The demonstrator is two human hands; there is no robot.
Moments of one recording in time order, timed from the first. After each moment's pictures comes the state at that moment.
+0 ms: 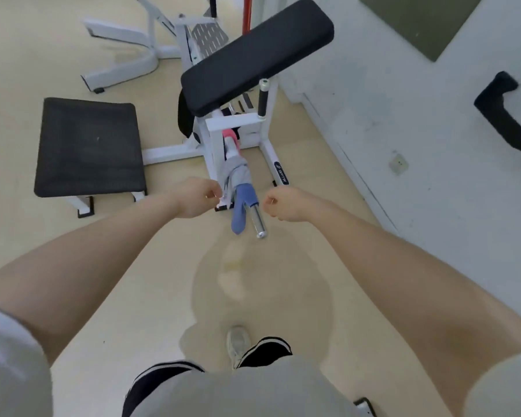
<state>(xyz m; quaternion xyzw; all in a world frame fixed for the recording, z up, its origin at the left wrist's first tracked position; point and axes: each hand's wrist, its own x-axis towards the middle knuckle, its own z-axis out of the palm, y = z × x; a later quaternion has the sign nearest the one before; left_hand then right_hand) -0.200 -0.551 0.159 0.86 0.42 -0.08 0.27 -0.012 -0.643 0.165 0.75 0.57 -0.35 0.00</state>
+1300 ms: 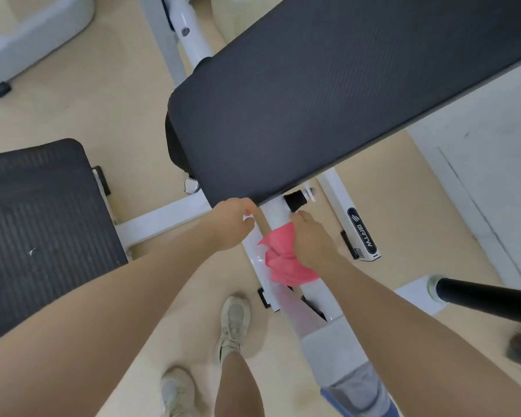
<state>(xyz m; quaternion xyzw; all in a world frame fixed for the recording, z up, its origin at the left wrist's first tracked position) -0.003 0.163 -0.142 0.82 0.38 -0.16 0.41 0.126 0.043 -0.174 0.84 0.39 -0.38 0.04</state>
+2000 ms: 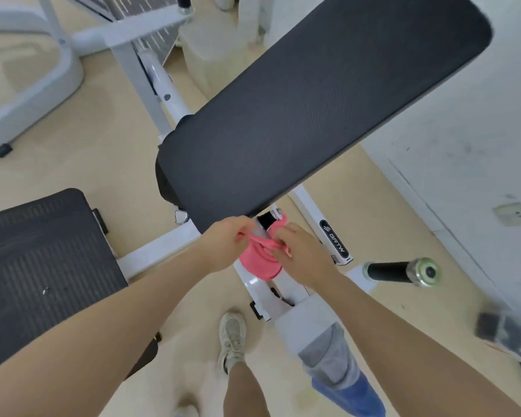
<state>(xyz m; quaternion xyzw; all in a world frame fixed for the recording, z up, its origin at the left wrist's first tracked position) -0.002 0.138 -0.031 0.84 0.29 -0.08 0.45 0.121 0.003 -0.042 0.81 0.49 -0.28 -0.14</state>
